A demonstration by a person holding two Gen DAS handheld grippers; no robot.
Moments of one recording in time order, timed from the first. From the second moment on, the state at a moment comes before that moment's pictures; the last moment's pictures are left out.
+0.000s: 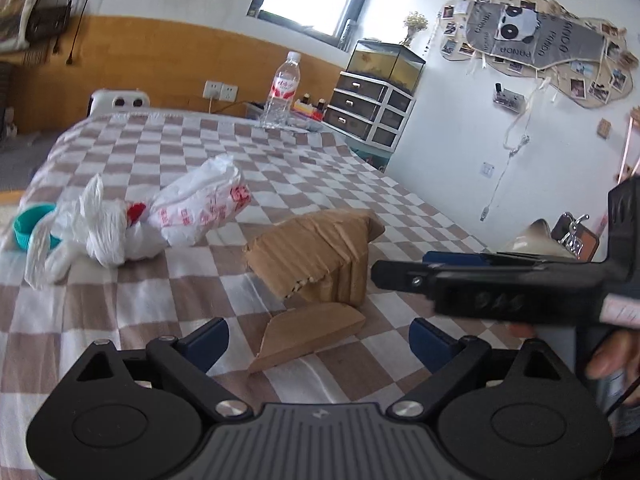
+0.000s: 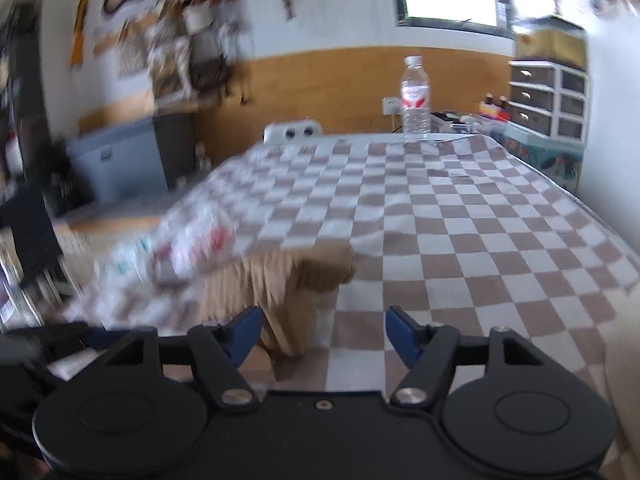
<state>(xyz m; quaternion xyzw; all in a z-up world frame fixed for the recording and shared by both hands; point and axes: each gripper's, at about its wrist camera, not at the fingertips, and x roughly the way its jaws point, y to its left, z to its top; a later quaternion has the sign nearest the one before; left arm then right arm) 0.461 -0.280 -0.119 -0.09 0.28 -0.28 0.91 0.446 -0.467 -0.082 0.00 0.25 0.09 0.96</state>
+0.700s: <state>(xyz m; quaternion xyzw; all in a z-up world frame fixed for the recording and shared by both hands) 0.454 -0.292 -0.118 -0.06 0.27 -0.29 0.91 0.472 -0.445 -0.096 -0.03 0.26 0.13 0.96</state>
